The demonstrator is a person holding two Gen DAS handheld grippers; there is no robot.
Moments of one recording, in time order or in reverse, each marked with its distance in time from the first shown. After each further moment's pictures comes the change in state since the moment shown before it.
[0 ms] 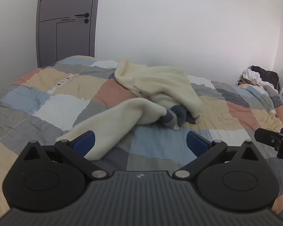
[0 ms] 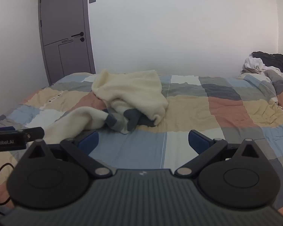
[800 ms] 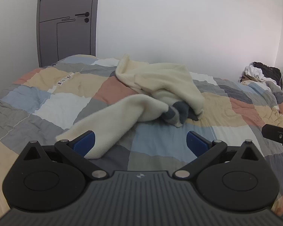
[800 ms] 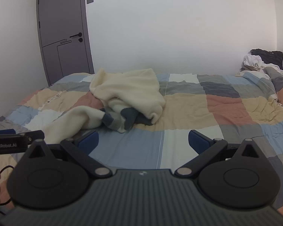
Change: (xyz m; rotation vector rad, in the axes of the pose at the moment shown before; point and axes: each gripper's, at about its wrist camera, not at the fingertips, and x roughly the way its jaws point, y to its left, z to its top) left arm 0.014 -0.002 -0.008 0.021 0.021 0.019; right arm 0.002 -0.012 -0.003 0.019 0.004 0.005
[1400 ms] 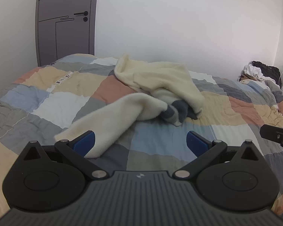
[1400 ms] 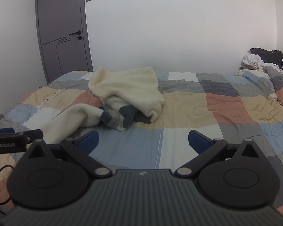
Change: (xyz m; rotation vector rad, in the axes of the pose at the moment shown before) left arm -0.001 0.000 -0.001 -0.002 0.002 -0.010; right arm 0.003 0.002 -0.003 -0.007 0.007 -0.012
